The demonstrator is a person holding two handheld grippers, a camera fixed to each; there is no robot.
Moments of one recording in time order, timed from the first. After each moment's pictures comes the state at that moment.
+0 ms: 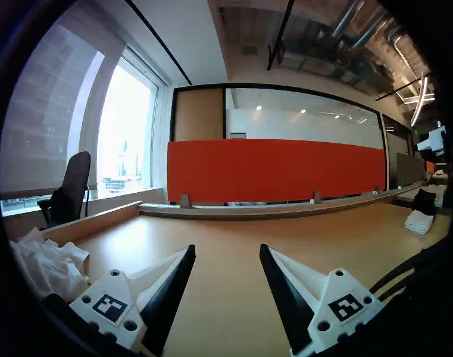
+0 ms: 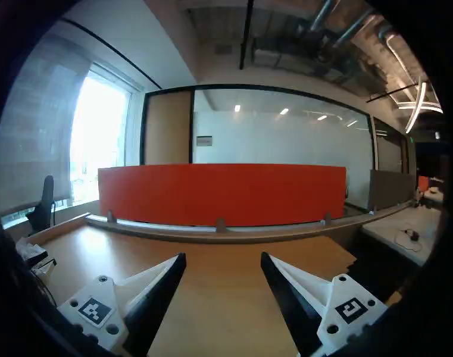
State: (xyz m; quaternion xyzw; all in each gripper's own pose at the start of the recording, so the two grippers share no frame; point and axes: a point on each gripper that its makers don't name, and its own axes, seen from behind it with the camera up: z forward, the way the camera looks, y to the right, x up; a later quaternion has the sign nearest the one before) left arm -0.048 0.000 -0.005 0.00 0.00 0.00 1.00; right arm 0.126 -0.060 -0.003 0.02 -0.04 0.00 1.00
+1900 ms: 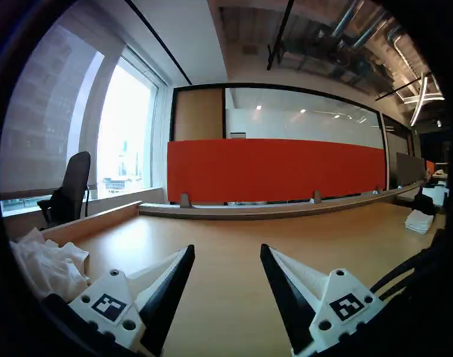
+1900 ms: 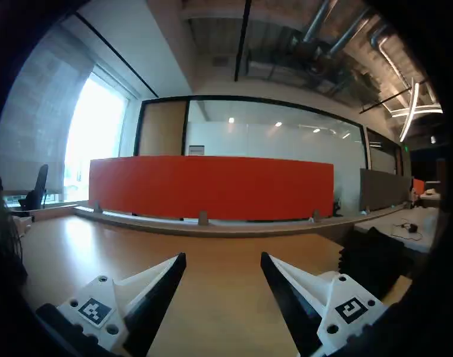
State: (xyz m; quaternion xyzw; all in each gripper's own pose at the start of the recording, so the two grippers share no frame) left arm -0.048 0.001 -0.006 0.00 0.00 0.00 1.00; right arm 0.022 0.001 -0.002 0.00 0.01 -0.01 1.00
